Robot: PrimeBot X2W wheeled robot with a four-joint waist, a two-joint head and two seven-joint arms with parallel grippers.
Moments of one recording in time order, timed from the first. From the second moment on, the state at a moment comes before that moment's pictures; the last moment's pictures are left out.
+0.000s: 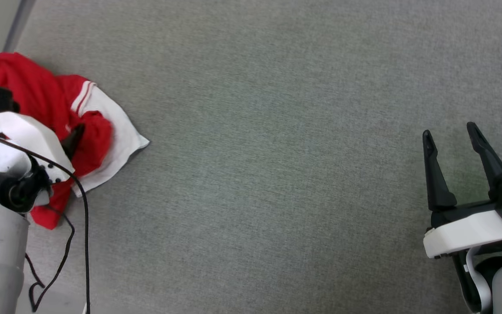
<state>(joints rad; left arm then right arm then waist) -0.72 0.46 -0.12 0.70 -0.65 -0.13 0.41 -0.13 -0.05 -0.04 -0.23 -0.03 0.13 0.04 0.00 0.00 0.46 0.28</state>
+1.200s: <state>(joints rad) -0.72 0.41 -0.22 0.64 -0.52 -0.04 -0.26 -0.03 -0.05 -0.10 -0.16 0.09 0.13 -0.01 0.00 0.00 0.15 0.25</state>
